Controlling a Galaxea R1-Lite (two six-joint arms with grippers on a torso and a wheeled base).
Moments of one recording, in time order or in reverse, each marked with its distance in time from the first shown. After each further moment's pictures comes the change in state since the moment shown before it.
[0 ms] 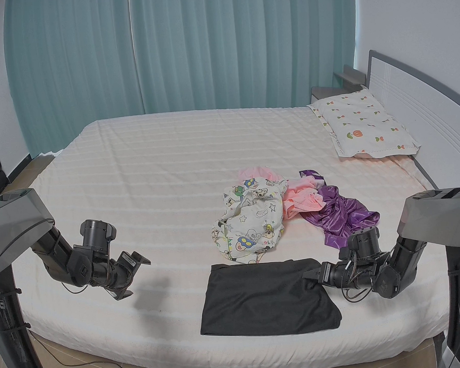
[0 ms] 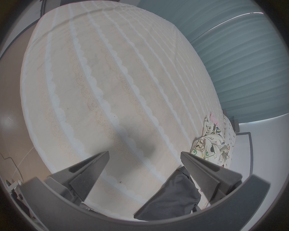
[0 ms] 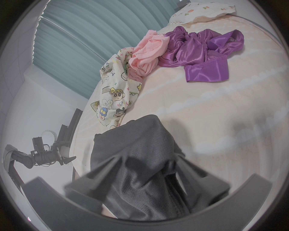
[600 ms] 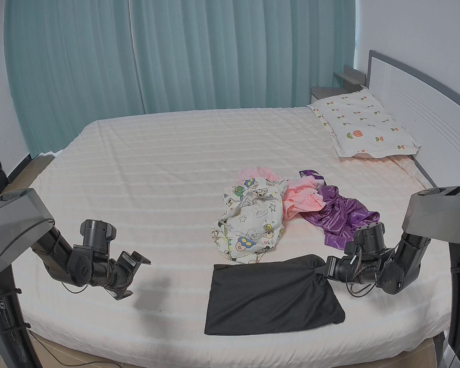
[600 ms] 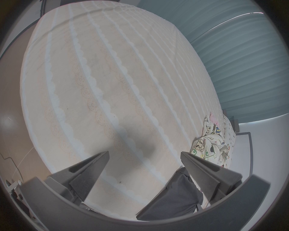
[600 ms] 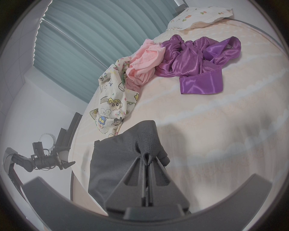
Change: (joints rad) left arm 0.000 0.000 -0.002 0.000 0.000 0.000; right arm -0.037 -0.010 -0.009 -0.010 -0.005 -0.023
